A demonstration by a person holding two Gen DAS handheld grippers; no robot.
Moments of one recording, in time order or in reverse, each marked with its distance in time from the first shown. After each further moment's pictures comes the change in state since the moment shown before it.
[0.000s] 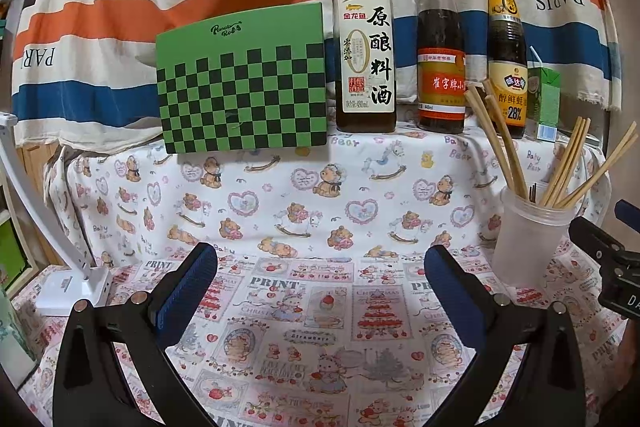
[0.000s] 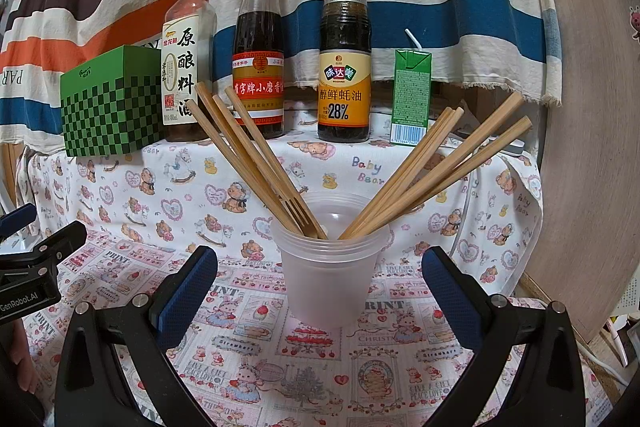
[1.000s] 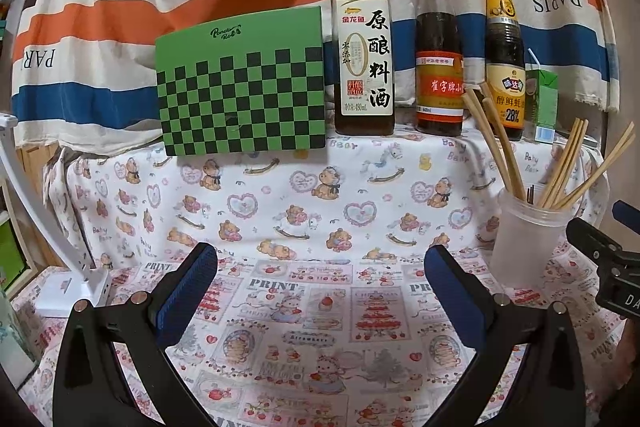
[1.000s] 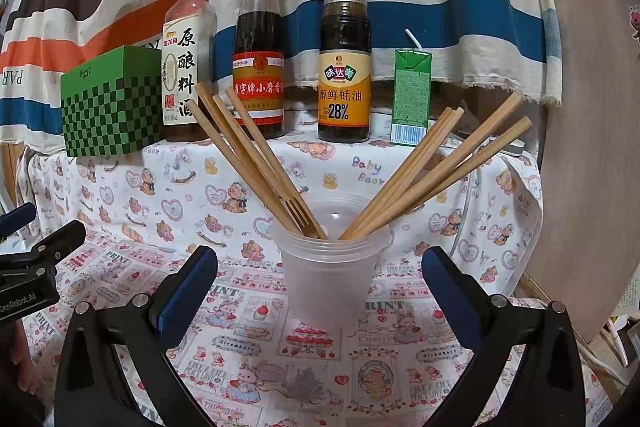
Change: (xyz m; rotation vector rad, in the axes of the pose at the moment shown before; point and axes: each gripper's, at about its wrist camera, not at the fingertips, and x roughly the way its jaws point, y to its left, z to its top) left arm -0.002 -0.001 0.000 0.004 -0.009 -0.007; right arm 0.000 0.000 0.000 0.001 0.000 -0.001
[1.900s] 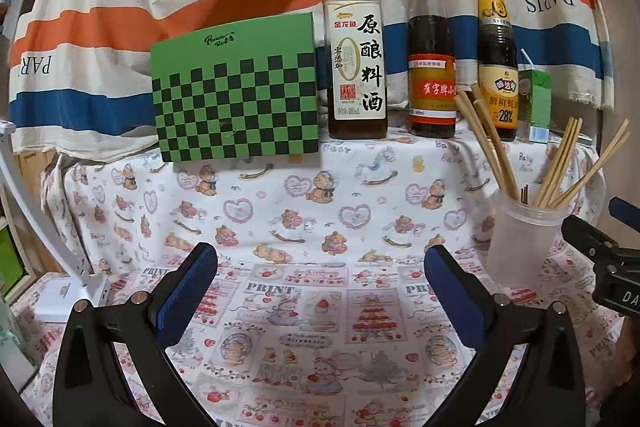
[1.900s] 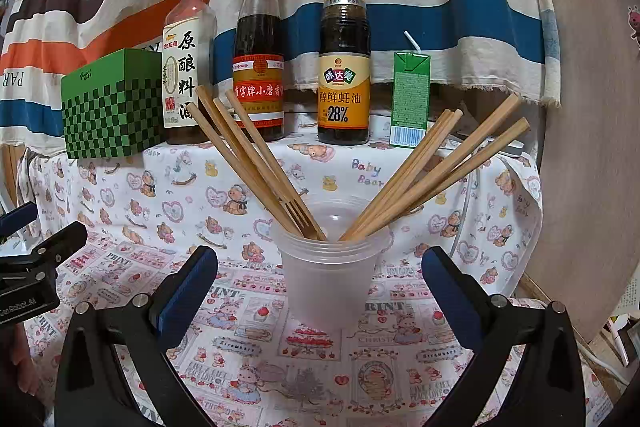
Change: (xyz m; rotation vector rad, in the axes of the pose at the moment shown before) left arm -0.003 -0.002 0.001 0.012 -0.014 -0.020; right arm -0.002 -0.001 0.000 0.001 -0.003 0.001
